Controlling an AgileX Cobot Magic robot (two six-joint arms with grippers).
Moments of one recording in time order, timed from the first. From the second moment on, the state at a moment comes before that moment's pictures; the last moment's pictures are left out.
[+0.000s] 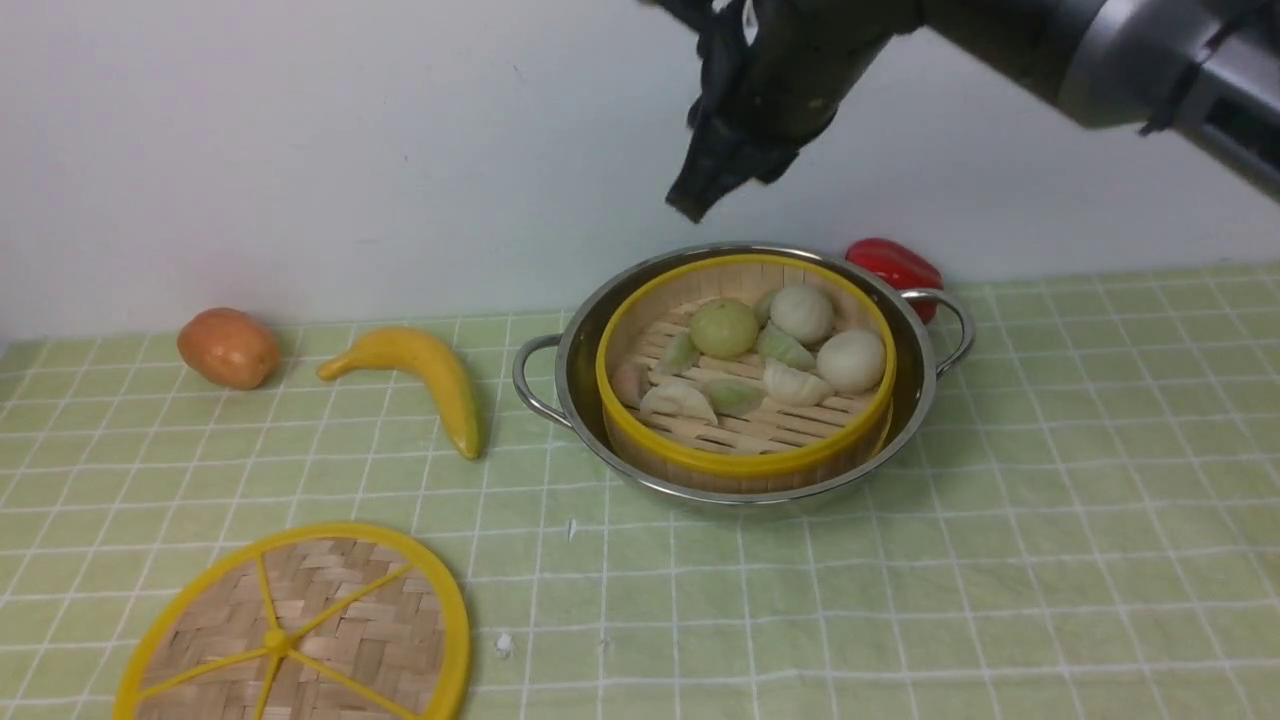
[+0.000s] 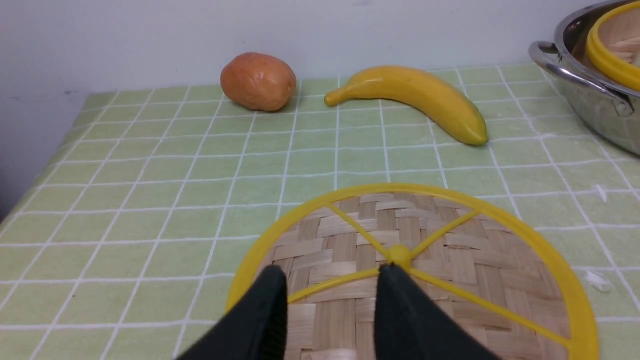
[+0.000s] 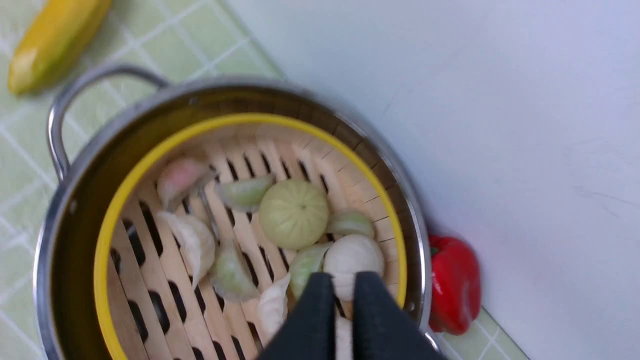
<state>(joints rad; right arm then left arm) 0.66 2.00 -2.19 -0.29 1.23 -0.08 0.04 0.00 0.01 0.06 0.37 0.00</state>
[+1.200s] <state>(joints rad) 0.50 0.67 -0.60 -0.35 0.58 0.49 0.04 0.00 0.01 0.06 0.37 0.00</state>
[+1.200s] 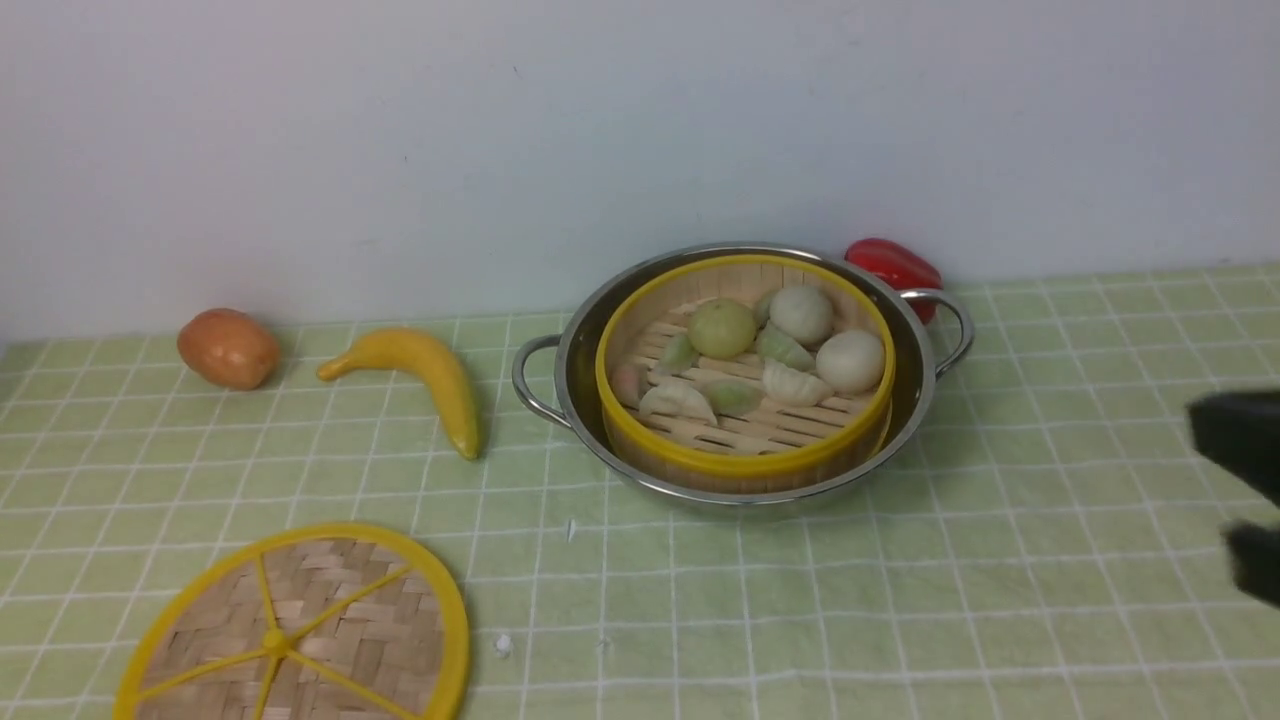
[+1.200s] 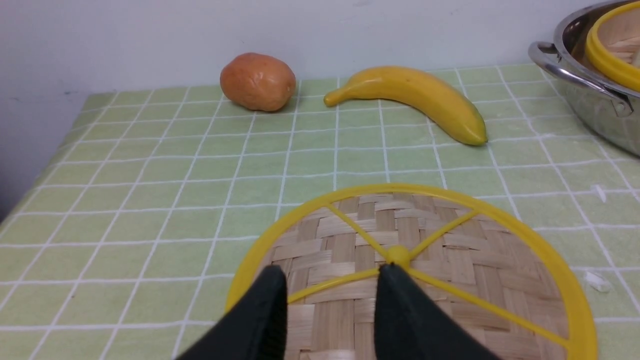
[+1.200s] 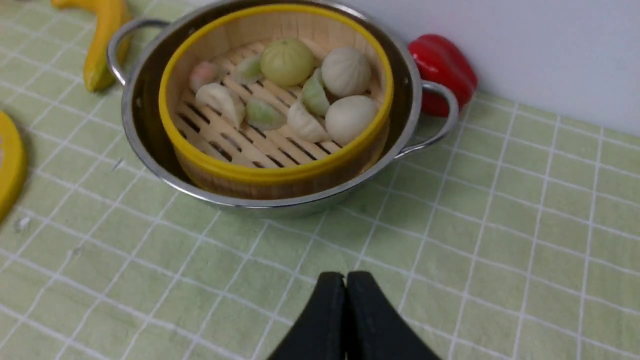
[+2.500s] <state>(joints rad) 0.15 0.01 0.01 -0.38 0.36 0.57 0.04 0.00 0.01 0.06 0.37 0.00</state>
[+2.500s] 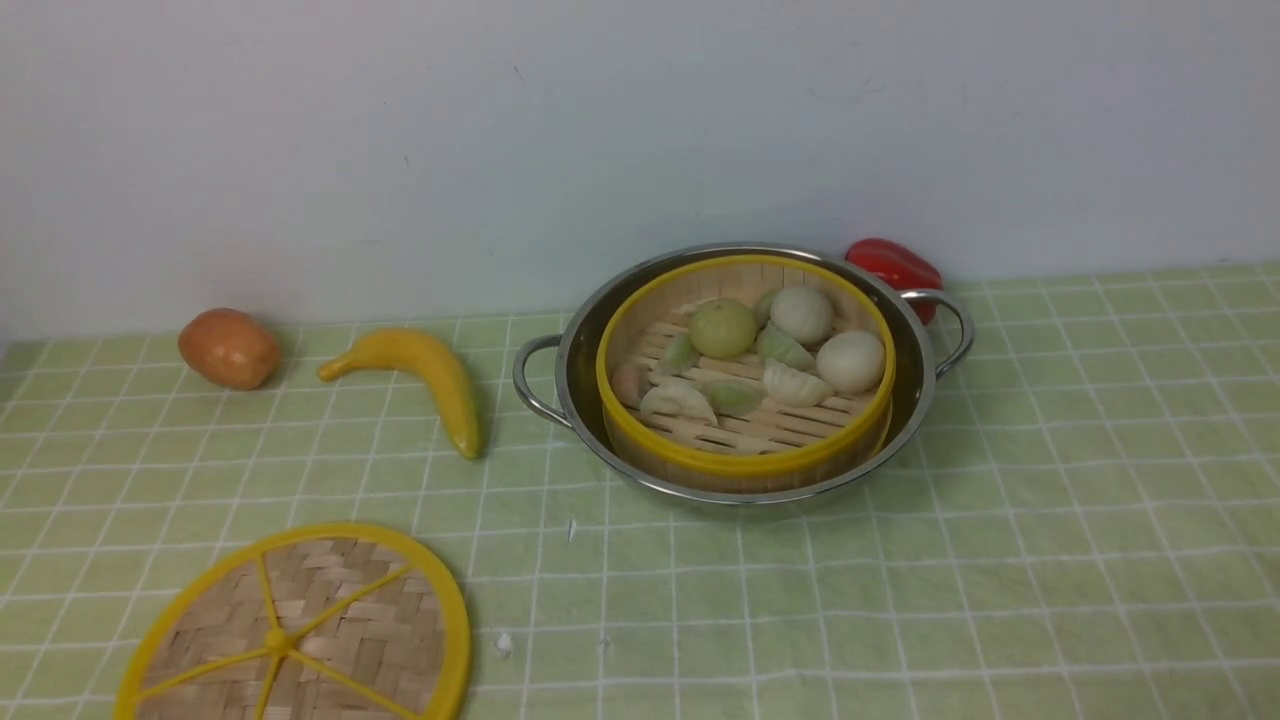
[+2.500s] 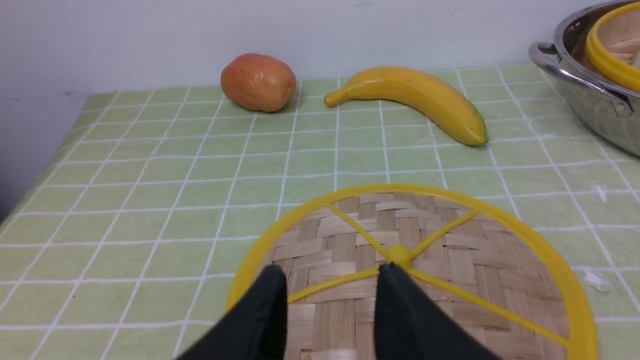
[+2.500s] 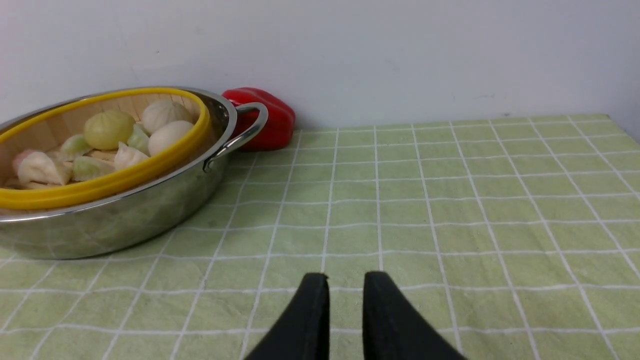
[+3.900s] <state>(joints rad) 0.15 0.01 0.01 -0.37 0.36 0.57 0.04 0.16 -0.27 -0.24 0.28 -0.05</state>
